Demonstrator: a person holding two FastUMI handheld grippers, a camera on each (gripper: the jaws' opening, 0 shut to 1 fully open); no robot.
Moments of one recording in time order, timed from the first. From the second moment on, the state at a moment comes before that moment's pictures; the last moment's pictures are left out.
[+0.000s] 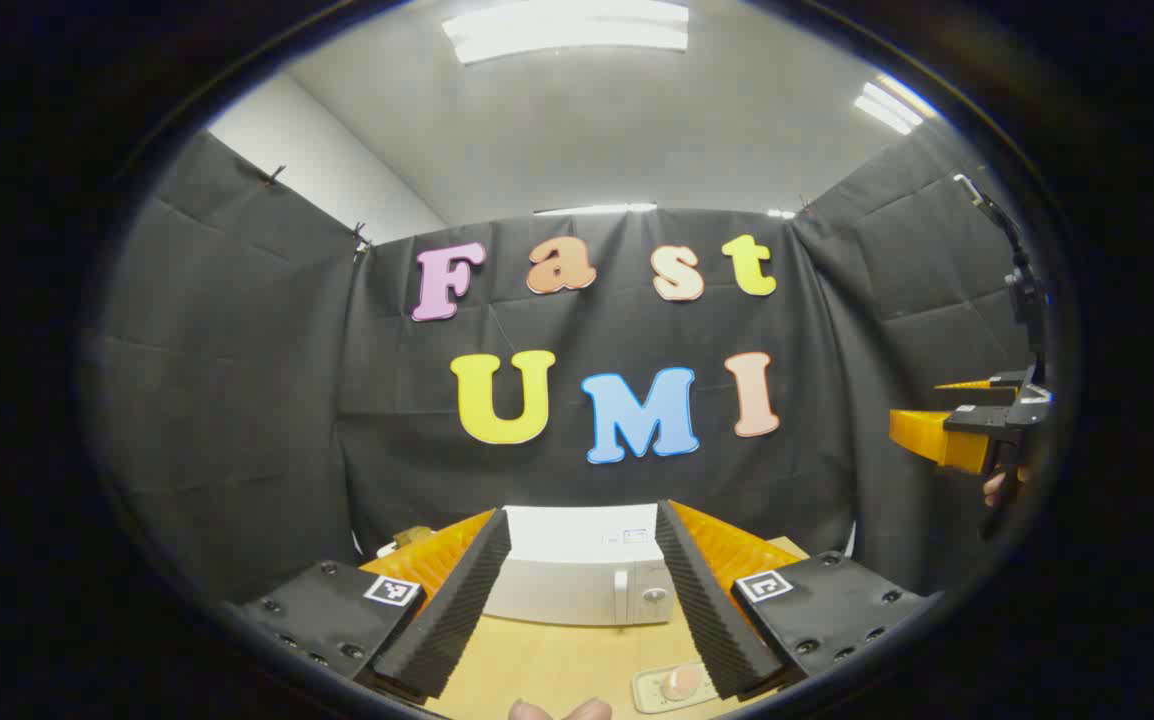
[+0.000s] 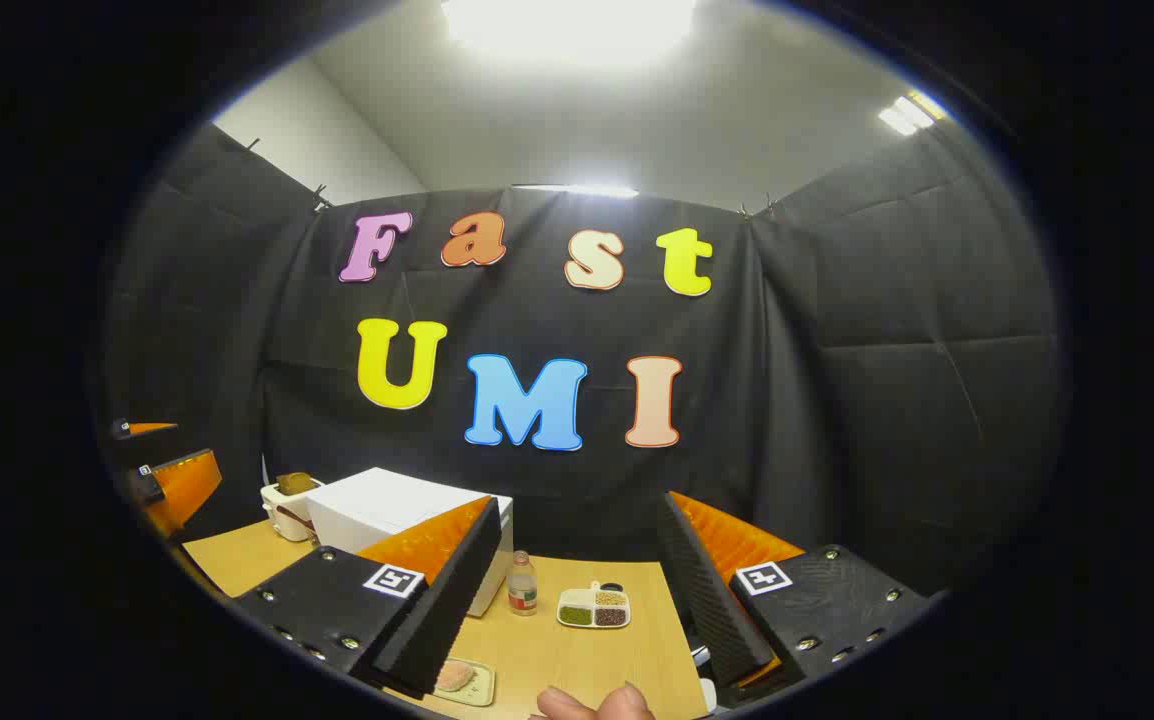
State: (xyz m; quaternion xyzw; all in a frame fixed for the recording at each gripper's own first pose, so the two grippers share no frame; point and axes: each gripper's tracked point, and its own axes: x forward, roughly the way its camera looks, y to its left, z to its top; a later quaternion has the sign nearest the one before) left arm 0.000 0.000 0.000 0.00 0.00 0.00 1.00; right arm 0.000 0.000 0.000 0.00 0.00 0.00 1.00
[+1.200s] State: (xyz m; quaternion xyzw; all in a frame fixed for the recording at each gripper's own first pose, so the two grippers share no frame) left arm 0.012 -0.048 -0.006 0.02 0.03 0.03 1.00; right arm 0.034 -0.046 -0.019 0.03 0.01 0.04 1.00
